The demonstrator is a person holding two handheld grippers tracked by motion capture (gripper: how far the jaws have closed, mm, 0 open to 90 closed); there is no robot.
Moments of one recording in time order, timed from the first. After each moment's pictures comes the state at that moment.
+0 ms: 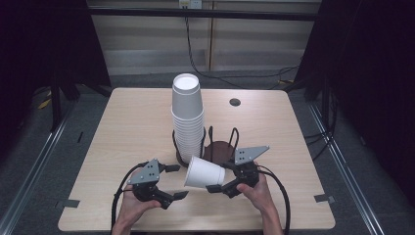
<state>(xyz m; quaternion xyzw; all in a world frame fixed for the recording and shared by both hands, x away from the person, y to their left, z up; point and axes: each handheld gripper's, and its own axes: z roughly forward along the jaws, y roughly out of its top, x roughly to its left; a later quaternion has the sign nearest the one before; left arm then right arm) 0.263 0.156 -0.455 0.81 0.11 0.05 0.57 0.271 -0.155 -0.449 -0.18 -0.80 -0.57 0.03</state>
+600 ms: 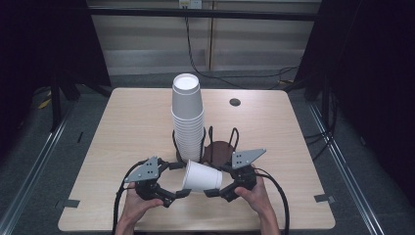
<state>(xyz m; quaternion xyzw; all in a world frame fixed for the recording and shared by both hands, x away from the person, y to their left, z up) 0.267 0.149 -0.453 0.79 0.10 0.04 0.60 0.267 -0.148 -0.454 -0.16 -0.81 -0.57 0.04</state>
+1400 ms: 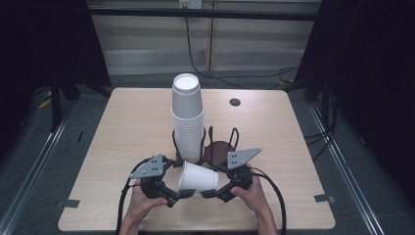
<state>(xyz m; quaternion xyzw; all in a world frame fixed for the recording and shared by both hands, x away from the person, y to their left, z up) 0.273 0.140 -0.454 0.78 0.10 0.01 0.62 0.270 -0.137 -0.453 -0.14 -0.81 -0.56 0.05</state>
